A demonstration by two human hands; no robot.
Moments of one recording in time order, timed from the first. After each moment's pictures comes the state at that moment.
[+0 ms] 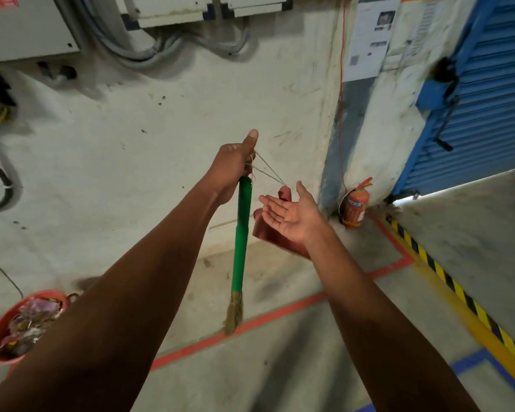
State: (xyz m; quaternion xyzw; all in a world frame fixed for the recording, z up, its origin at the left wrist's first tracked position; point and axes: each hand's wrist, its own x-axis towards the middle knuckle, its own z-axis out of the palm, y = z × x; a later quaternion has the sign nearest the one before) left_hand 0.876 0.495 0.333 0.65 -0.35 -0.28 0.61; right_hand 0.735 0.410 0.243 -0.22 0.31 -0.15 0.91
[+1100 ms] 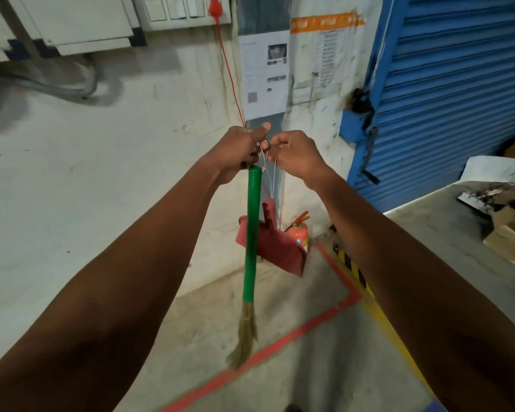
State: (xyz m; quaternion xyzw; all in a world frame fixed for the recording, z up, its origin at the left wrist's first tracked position) left_hand 0.758 0.007 0.368 0.63 -0.45 -0.34 0.54; right_hand 0.622 -0.076 0.349 -0.79 0.34 -0.31 0.41
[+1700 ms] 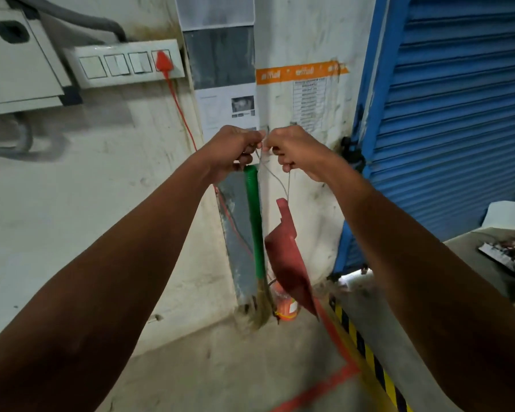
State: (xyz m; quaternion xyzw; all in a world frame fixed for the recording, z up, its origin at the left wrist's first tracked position) left_hand 0.746 -0.252 0.438 0.67 -0.45 -0.29 0.52; right_hand 0.603 -0.361 0.428 -0.79 0.23 -0.25 0.51
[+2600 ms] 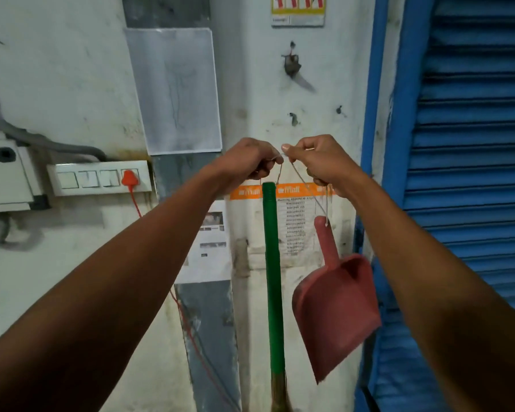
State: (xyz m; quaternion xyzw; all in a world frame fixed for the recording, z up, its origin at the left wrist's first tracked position) left_hand 0.711 -0.557 0.603 0.66 -0.51 -0.10 0.54; right_hand 0.576 -0.704 0.594 -0.82 0.09 -0.36 0.44
